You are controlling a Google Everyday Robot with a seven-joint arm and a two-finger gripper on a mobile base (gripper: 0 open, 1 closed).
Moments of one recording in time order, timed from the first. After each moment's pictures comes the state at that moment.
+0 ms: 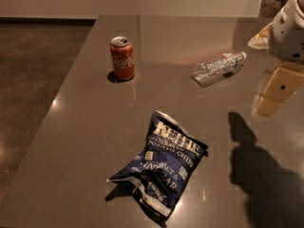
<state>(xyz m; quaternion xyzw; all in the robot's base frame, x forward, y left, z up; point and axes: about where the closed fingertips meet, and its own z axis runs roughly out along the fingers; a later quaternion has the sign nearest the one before) 0.442 -0.212 0.978 -0.60 0.78 -0.02 0.16</state>
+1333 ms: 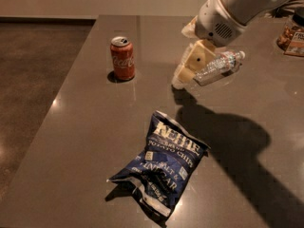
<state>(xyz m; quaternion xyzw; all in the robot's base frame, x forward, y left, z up) 0.544 -0.084 0.965 -0.60 0.74 0.13 0.28</state>
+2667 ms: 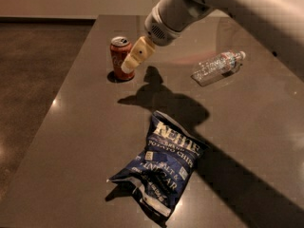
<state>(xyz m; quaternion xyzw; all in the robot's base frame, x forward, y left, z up) 0.643 0.004 0.933 -0.49 0.80 0.11 0.33</state>
